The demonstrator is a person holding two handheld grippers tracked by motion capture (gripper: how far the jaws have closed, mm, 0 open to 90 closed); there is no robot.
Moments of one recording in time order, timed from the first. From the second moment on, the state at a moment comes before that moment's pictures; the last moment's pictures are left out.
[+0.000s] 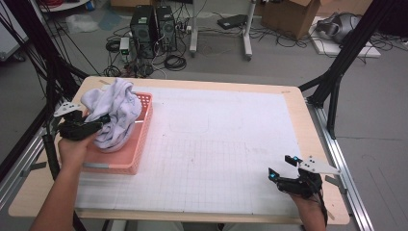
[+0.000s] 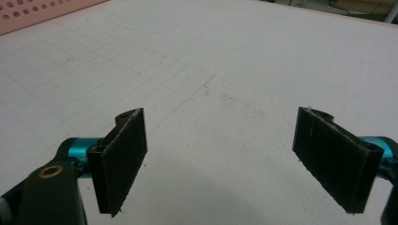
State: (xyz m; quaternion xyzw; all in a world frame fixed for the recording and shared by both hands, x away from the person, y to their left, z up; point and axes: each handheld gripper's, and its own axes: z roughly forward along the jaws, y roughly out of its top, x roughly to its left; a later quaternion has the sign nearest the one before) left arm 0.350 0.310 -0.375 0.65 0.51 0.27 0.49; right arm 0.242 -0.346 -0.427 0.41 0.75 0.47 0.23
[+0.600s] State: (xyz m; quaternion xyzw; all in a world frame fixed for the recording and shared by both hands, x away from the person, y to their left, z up) left arm 0.327 0.304 -0.355 0.62 0.41 0.28 0.60; right arm 0.242 -0.343 -0.427 0.41 0.75 0.47 0.23
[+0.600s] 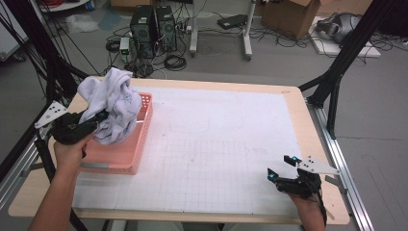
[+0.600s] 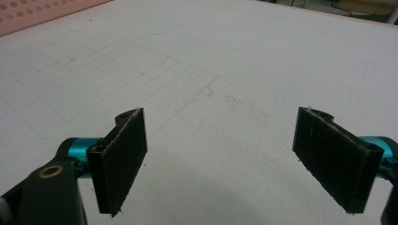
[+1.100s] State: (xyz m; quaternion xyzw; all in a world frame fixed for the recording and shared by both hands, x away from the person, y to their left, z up) left arm 0.321 0.282 -0.332 0.62 0.35 0.27 0.65; right arm 0.242 -0.341 -0.427 0.40 0.75 0.47 0.24
